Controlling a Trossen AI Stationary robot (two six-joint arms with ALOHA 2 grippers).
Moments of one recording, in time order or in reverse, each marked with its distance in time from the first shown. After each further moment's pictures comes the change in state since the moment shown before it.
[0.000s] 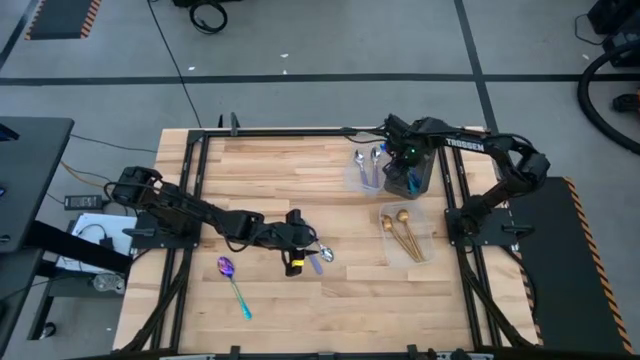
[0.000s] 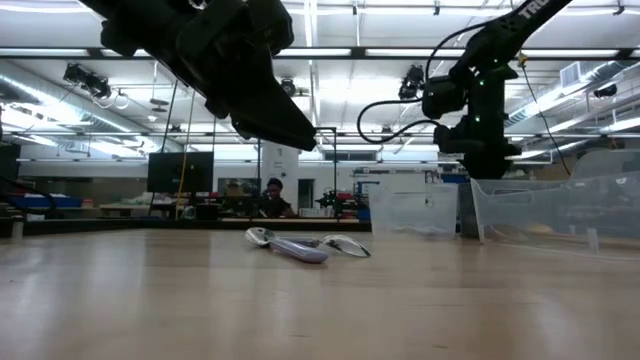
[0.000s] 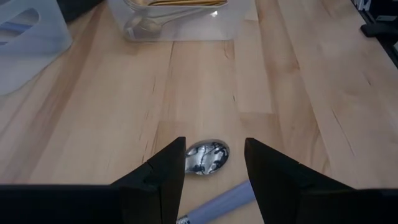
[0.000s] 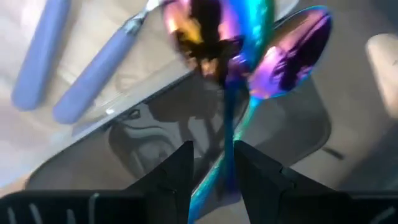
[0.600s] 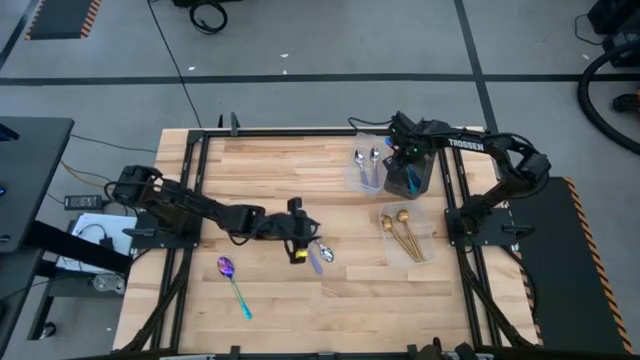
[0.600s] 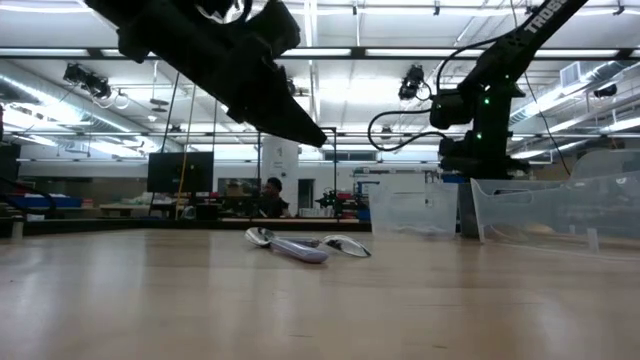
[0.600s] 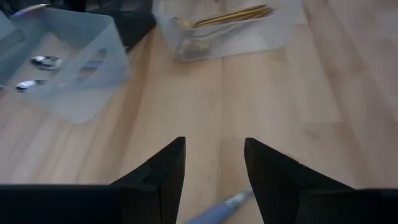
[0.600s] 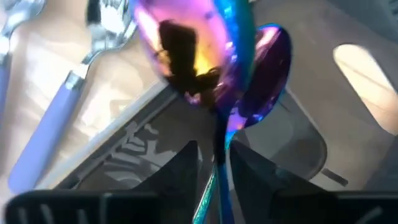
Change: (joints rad) left arm 0.055 0.001 0.000 0.036 -0.105 0.186; right arm -0.089 0.000 -0.105 0.211 0.026 0.072
